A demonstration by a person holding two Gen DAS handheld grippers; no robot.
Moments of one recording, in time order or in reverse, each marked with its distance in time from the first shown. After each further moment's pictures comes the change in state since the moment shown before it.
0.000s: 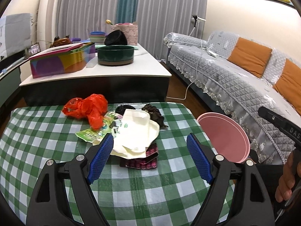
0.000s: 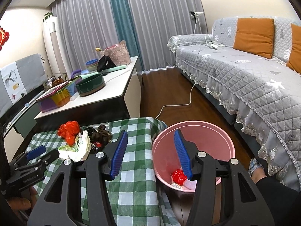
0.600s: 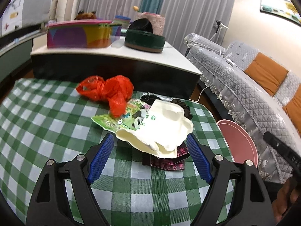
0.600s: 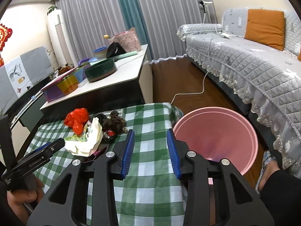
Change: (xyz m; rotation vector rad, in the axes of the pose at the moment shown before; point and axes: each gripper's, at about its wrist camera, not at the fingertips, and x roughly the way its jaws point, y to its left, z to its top) left arm 0.030 0.057 -0.013 -0.198 0.048 0.034; right arm 0.034 0.034 -0.022 -0.004 0.082 0.070
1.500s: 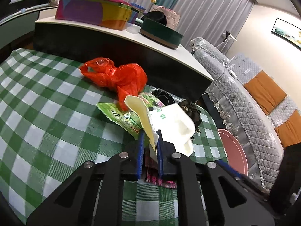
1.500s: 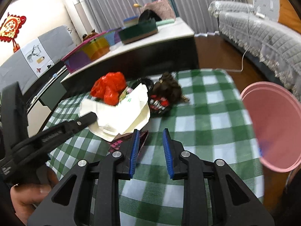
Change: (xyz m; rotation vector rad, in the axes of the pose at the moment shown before) left arm 0.022 0.039 -0.001 -0.158 0.034 -0.078; right arm 0.078 0.084 -0.038 -0.032 0.200 0.213
